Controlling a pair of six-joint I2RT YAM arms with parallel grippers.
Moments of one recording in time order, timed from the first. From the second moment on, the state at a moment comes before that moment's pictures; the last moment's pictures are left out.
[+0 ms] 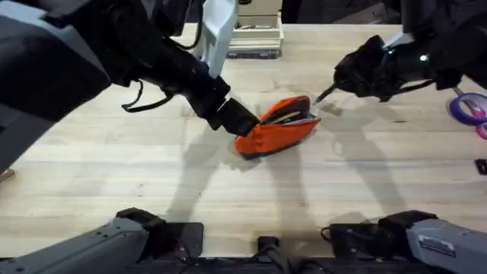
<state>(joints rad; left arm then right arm) -0.34 1.27 1.16 -1.00 0.46 0.49 0.20 1.29 1.09 -0.77 0.01 0.94</state>
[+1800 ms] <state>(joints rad) -0.34 1.27 1.16 -1.00 0.46 0.49 0.49 1.37 1.09 -0.80 0.23 1.44</state>
